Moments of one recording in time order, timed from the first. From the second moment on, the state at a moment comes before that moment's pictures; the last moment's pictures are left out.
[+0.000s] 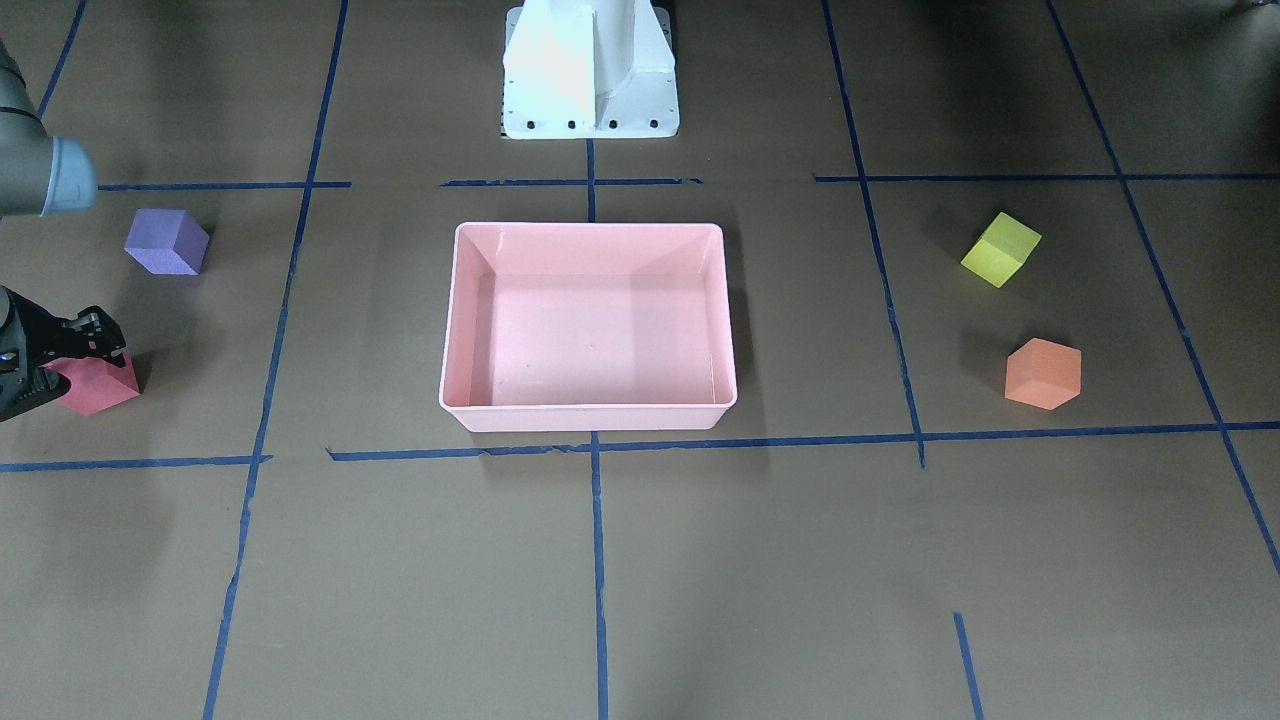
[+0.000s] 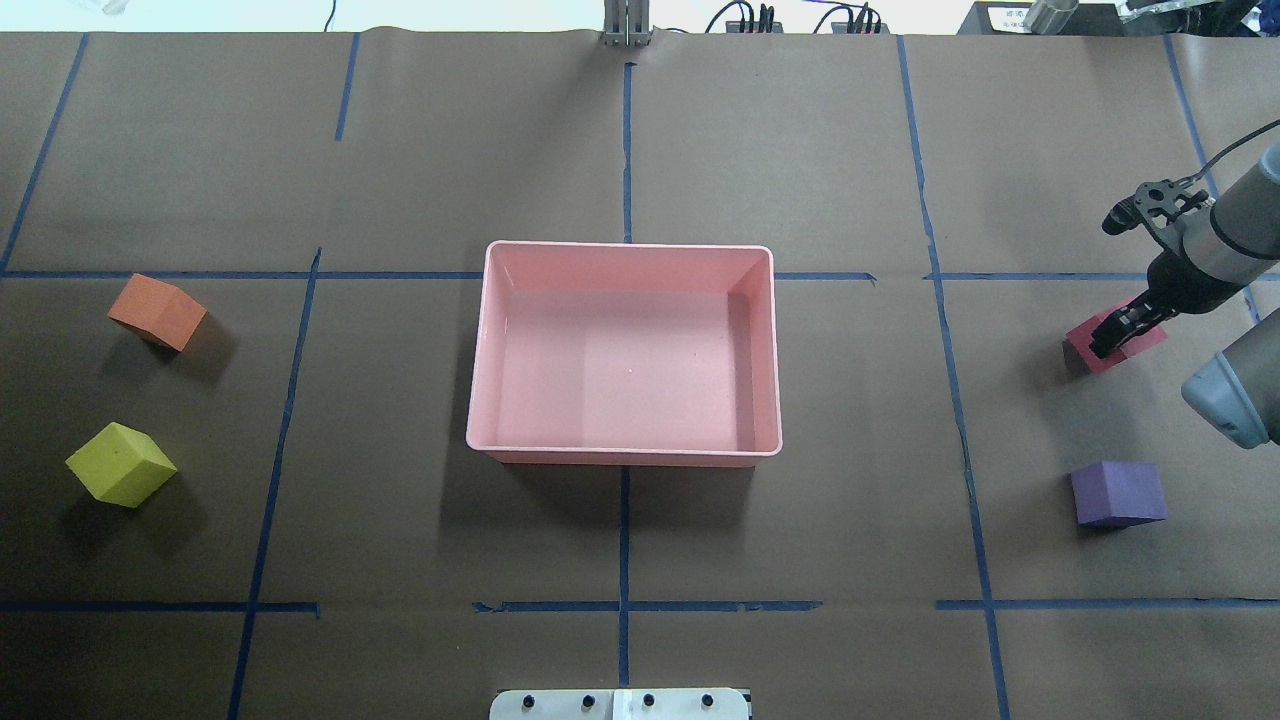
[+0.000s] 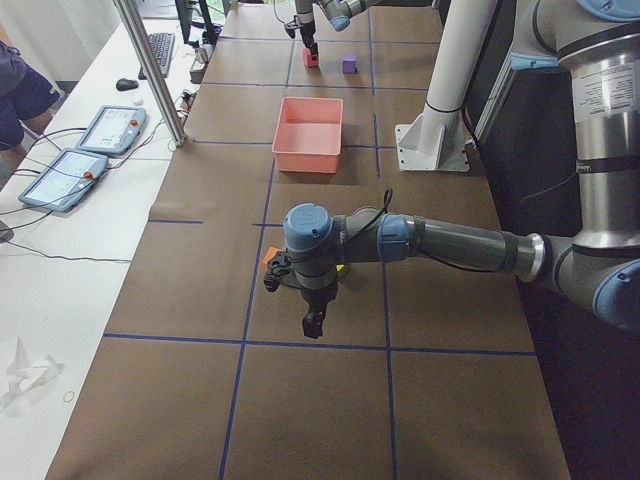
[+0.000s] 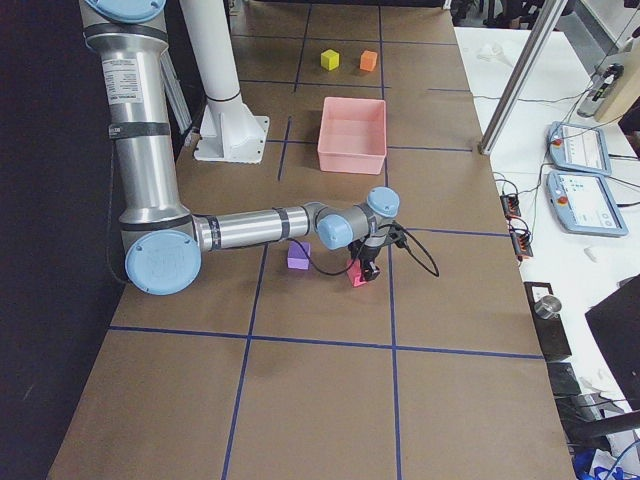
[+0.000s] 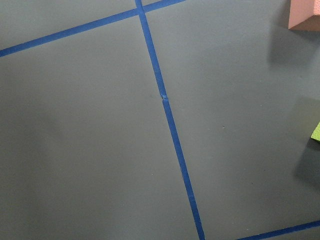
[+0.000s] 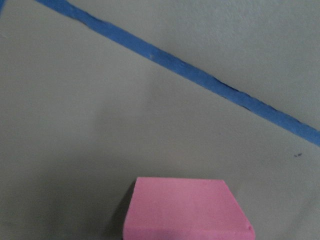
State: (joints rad) left arm -1.54 -1.37 -1.92 -1.35 -2.30 0.29; right arm 1.04 -1.46 1.58 -1.35 2.24 0.17
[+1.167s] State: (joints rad) left arm -1.51 -1.46 -1.96 -1.48 -2.35 0.21; right arm 0.77 -0.89 1.79 -1.74 2.15 1.16
